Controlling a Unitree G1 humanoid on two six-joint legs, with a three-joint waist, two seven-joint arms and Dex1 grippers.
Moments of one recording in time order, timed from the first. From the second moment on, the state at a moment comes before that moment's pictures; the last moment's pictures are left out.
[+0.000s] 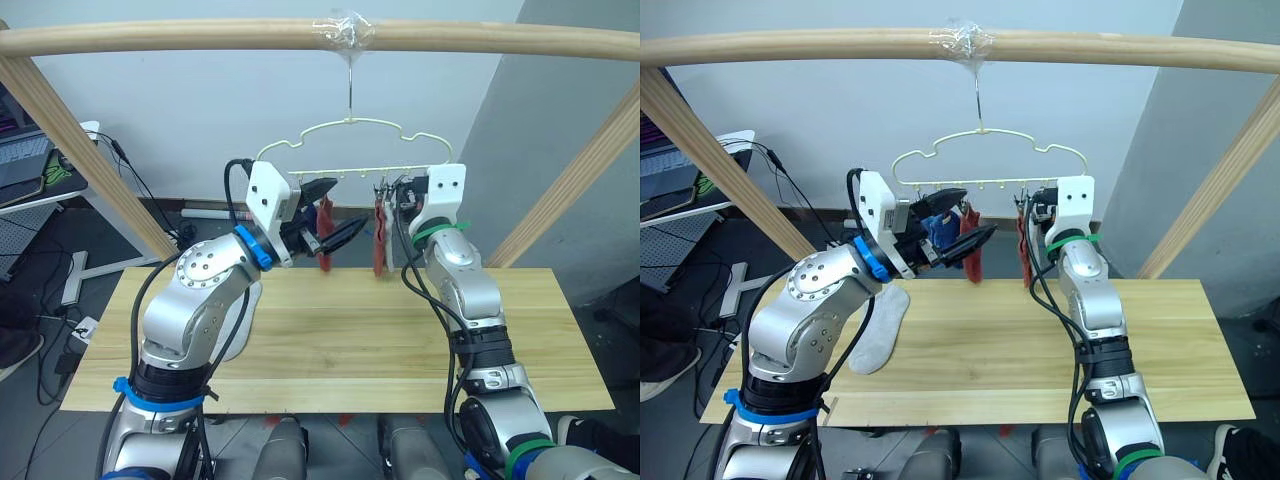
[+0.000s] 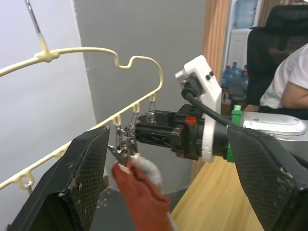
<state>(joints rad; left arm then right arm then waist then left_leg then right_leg) -0.51 0.39 -0.03 -0.38 -0.51 0.54 -0.60 -0.66 -0.05 -0.04 0.13 0.07 0.33 0.01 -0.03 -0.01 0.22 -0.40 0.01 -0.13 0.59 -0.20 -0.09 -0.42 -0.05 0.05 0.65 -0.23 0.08</state>
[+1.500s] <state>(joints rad) -0.11 0.40 0.08 0.15 -0.30 0.44 -0.38 -0.69 -0.19 -0.10 -0.02 0.18 0.68 0.10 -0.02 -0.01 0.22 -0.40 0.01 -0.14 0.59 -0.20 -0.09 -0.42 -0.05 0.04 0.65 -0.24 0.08</state>
